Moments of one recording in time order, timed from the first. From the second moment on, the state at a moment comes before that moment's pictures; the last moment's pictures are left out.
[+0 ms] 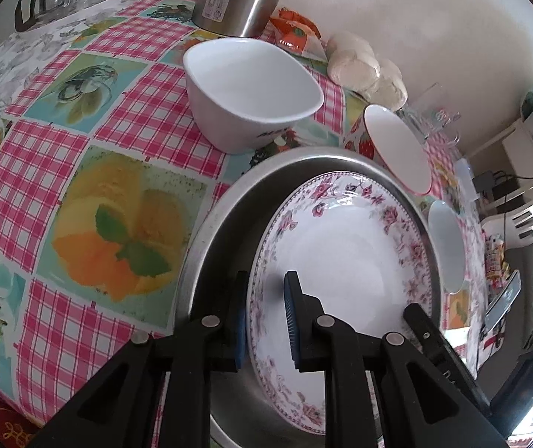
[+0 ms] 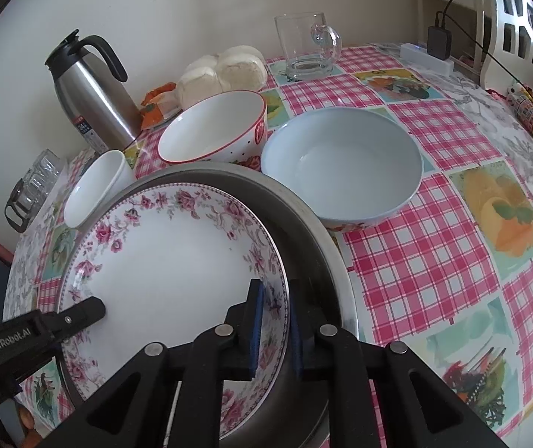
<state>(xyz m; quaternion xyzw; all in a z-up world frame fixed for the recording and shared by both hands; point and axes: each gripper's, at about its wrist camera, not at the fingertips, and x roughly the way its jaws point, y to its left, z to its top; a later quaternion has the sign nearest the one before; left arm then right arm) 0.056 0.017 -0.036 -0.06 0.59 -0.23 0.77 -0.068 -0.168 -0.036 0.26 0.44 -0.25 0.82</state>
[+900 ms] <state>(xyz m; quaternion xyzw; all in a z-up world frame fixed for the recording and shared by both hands) 0.049 0.011 -0.044 -0.06 0.62 -0.22 0.75 -0.071 -0.171 -0.029 0.24 0.45 -0.25 0.82</state>
